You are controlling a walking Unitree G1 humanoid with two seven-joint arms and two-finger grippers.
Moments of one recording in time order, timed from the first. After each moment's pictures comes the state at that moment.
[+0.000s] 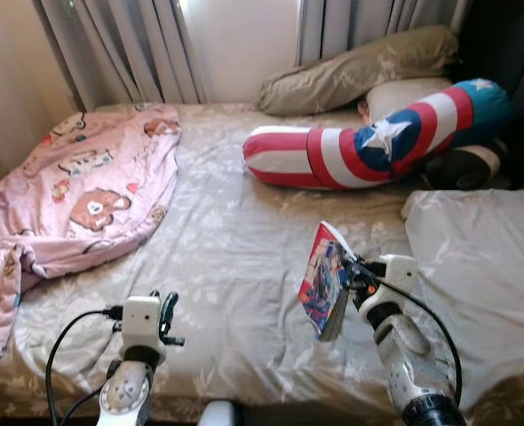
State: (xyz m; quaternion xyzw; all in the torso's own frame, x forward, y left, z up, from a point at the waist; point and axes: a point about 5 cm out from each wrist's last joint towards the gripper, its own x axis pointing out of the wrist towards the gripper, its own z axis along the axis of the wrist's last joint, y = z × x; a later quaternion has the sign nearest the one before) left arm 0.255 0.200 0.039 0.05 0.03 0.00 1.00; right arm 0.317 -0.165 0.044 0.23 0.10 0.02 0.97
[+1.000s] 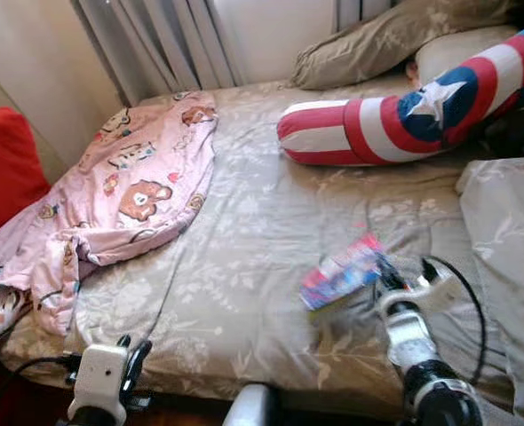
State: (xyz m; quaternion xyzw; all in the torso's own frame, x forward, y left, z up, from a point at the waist) left arm 0.159 0.224 0.061 0.11 0.12 -0.04 0.99; right arm 0.303 -0.220 0.013 0.46 0.11 -0.20 0.86
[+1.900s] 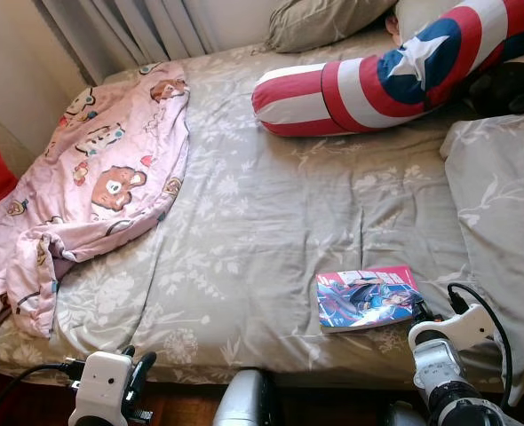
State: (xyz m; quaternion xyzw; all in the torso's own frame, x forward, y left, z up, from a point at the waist) left arm 0.156 0.215 0.067 0.11 0.13 -0.05 0.98; right arm 0.289 -0.234 0.000 0.42 0.17 -0.25 0.86
